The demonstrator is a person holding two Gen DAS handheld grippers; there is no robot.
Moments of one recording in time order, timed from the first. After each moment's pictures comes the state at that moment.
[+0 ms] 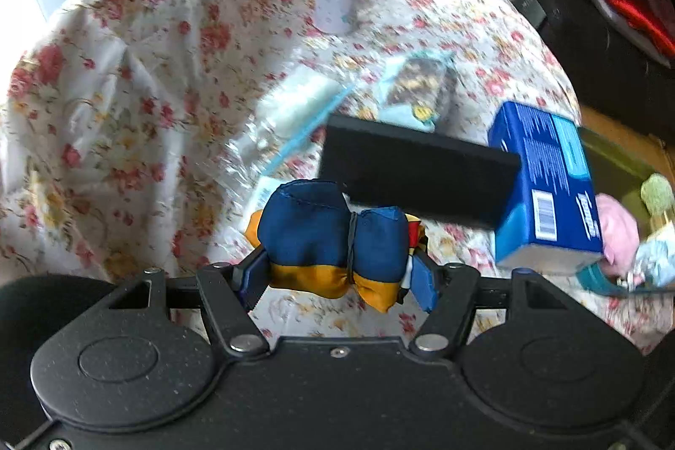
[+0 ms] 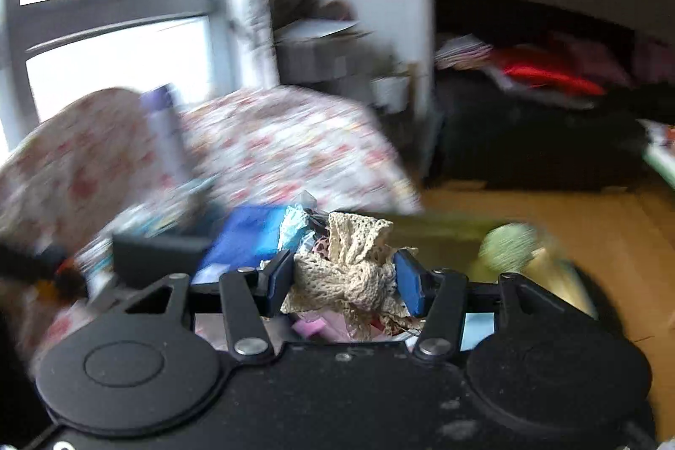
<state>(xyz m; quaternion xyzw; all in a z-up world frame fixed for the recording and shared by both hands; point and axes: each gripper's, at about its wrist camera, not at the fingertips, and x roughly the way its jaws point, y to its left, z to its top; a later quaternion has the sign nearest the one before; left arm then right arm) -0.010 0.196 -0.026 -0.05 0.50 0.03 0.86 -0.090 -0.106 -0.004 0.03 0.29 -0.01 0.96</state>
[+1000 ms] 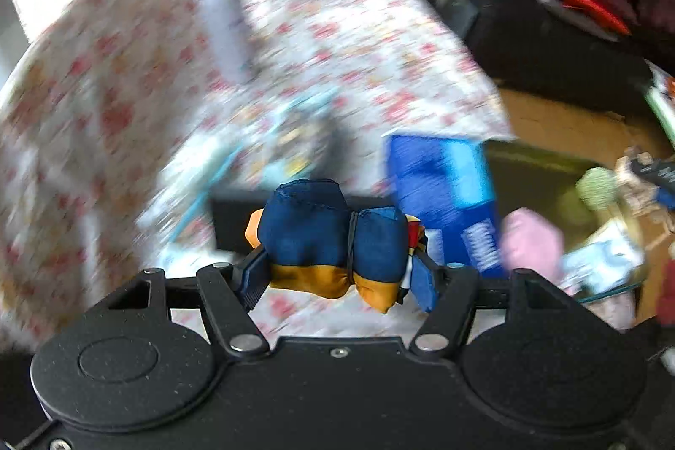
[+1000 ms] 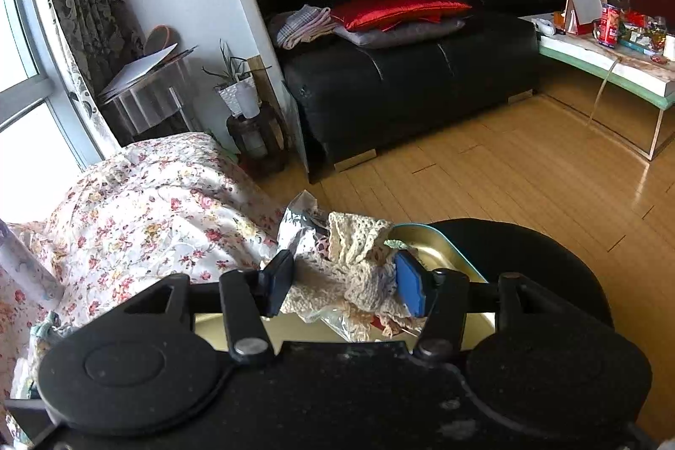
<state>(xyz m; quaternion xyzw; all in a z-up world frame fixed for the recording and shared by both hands) 0.019 0.112 0.016 -0.01 0.47 -0.05 0.88 0.008 -0.238 -0.047 0.19 0.31 -0.17 0.92</state>
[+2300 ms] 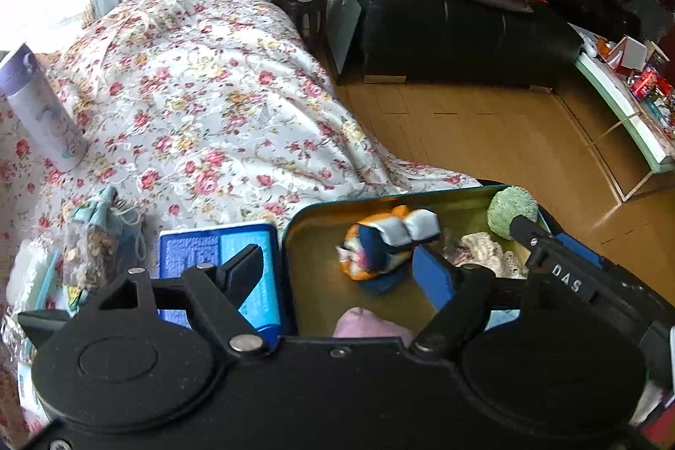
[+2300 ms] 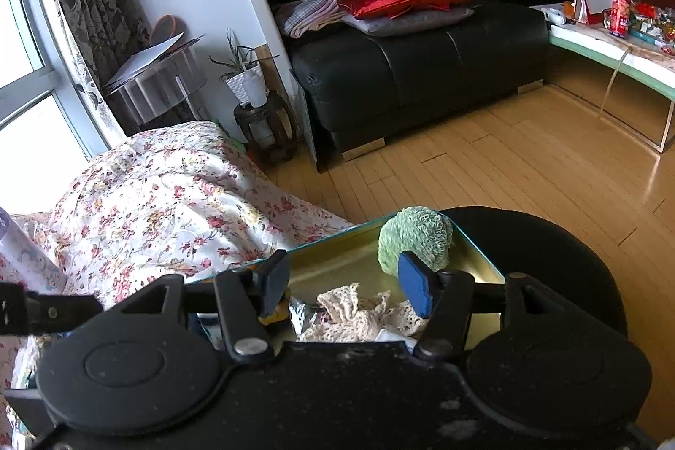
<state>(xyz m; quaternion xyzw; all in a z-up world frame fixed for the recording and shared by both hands) 0.087 -0.030 0.006 0.03 0.46 -0.15 0.87 0.015 -0.237 -0.059 0.20 0.32 -0.16 0.91</state>
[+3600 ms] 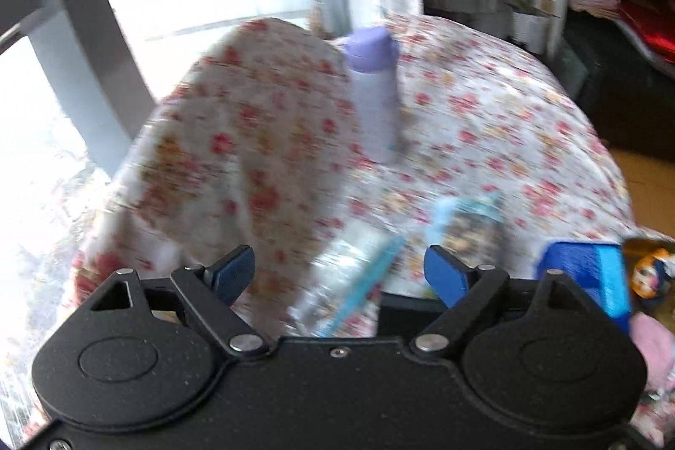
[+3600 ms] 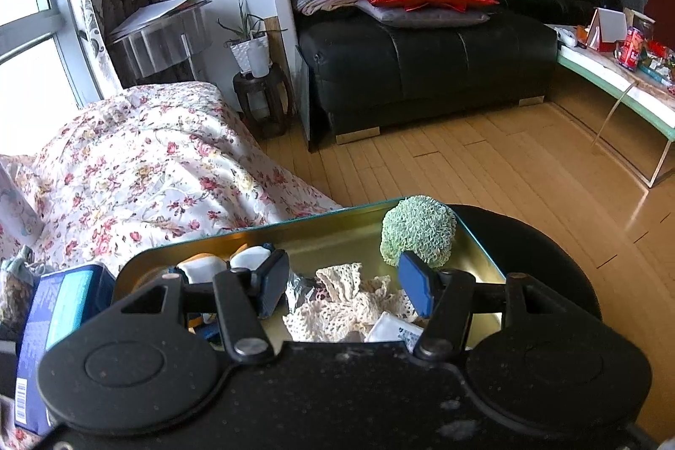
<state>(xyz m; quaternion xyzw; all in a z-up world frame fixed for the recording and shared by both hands) 0.065 0.207 0.043 0.03 0.41 0.11 0.90 0.027 -0.216 -0.067 0.12 0.35 -0.15 0.91</state>
